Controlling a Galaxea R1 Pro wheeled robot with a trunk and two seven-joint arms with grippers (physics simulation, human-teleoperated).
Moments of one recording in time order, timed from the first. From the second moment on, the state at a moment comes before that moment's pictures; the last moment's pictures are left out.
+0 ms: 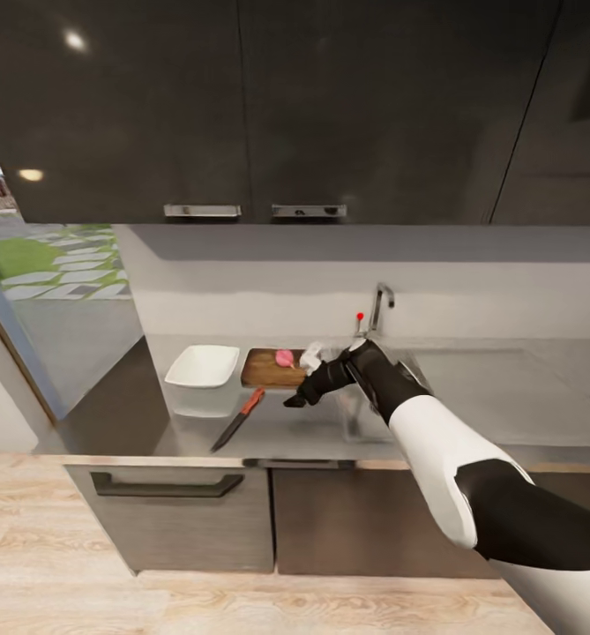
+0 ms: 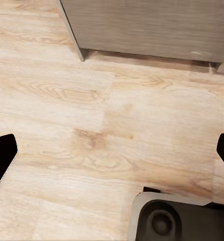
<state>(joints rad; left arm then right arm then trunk) 0.33 0.03 0.12 -0.66 0.06 -0.60 0.08 -1.19 0.17 0.13 -0.48 0.59 0.44 0.93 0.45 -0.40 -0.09</state>
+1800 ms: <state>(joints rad) 0.33 0.03 0.12 -0.65 0.06 -0.60 0.08 -1.19 0.15 0.45 -0.45 0.66 0.09 1.38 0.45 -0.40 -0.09</state>
